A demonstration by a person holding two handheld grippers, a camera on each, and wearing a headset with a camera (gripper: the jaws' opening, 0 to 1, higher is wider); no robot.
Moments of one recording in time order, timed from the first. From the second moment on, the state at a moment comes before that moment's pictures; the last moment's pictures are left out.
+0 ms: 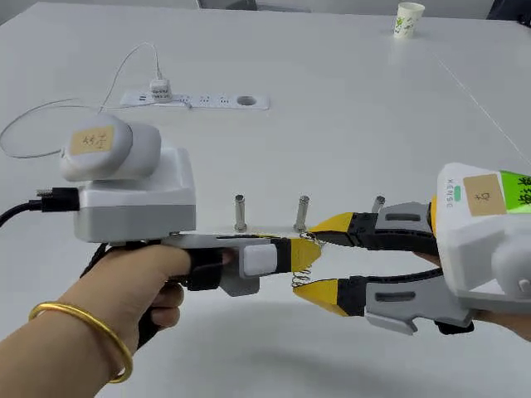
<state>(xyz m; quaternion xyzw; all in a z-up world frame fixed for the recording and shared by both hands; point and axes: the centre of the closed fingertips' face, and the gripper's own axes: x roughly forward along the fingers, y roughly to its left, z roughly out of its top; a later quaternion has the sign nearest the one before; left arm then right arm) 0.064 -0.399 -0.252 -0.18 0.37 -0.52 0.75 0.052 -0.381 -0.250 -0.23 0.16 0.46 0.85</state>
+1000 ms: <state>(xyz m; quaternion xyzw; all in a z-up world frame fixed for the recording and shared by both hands) 0.062 -0.401 -0.258 -0.21 0.44 -0.50 0.72 0.049 -0.381 -0.257 -0.26 0.16 0.47 0.83</state>
